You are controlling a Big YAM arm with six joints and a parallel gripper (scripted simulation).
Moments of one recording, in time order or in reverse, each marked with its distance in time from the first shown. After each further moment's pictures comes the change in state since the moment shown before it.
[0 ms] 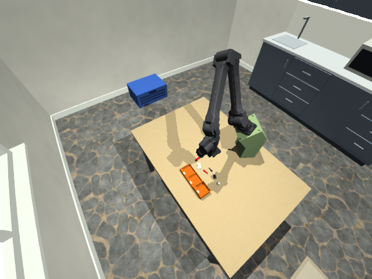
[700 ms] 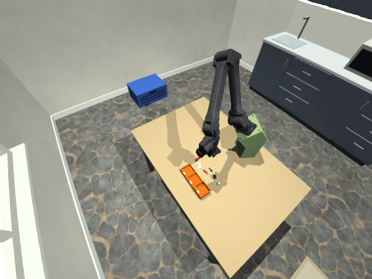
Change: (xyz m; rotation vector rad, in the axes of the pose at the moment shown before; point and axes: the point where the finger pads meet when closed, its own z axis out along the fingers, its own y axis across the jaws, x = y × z) arm 0.000 -0.001 0.001 0.001 0.003 -0.001
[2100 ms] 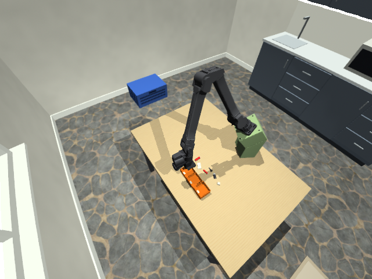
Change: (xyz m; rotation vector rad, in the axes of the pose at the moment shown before) arm -0.121 -0.066 0.138 0.001 0.010 0.063
